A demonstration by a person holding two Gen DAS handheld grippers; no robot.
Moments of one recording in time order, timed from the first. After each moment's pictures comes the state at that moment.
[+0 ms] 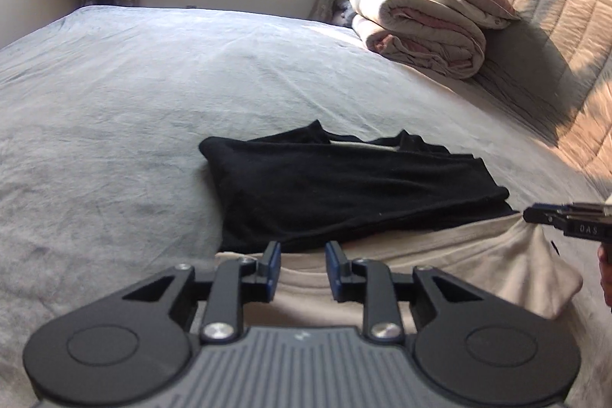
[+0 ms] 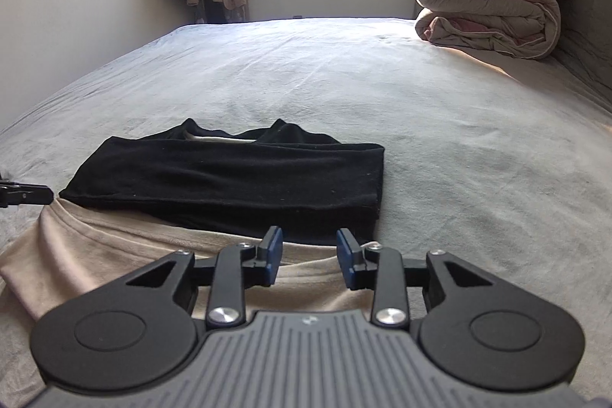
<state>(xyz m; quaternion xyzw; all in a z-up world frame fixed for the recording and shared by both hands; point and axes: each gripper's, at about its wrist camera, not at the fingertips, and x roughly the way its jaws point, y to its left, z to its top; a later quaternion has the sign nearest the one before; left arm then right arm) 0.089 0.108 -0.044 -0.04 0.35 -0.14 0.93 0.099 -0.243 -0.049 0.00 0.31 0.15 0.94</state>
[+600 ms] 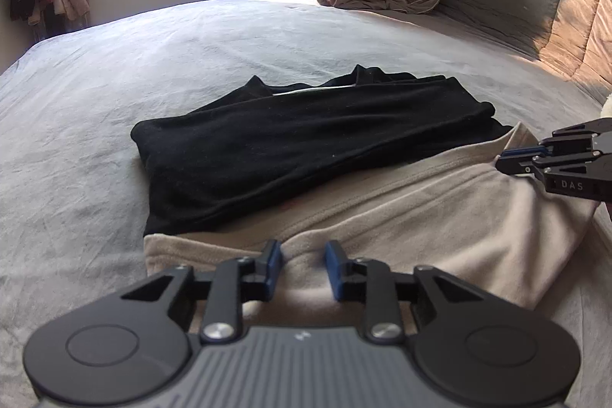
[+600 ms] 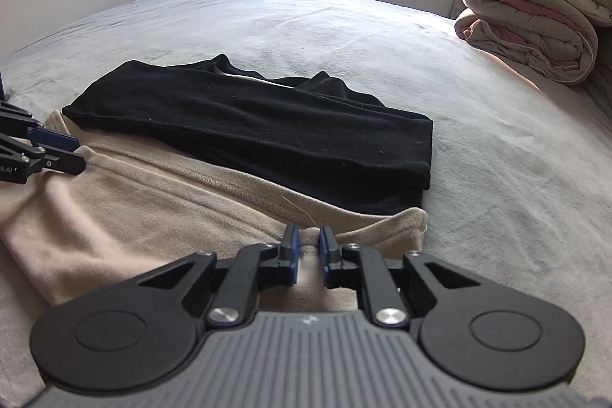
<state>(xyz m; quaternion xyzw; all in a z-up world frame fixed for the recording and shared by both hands) 0.088 0.062 -0.069 0.06 0.36 -0.17 0.92 0.092 -0.203 -0.082 -0.10 0.33 0.16 0.93</state>
